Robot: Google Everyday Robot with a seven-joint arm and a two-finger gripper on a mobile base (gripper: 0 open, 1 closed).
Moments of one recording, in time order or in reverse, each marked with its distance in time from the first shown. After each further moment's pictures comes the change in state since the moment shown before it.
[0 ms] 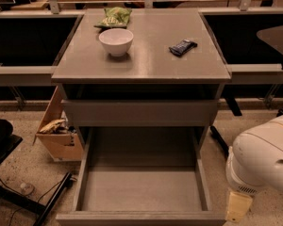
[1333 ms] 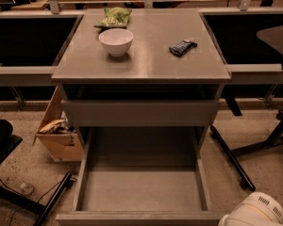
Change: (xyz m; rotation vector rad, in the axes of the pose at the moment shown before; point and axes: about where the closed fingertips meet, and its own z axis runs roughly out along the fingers) arm 0.031 0.140 0.181 -0.189 -0.014 0.049
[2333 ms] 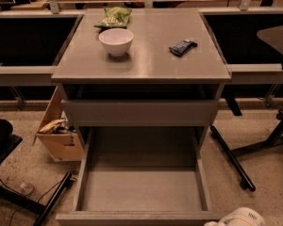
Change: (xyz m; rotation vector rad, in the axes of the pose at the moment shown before) arm -0.055 0.009 0.098 -0.034 -0.265 0.001
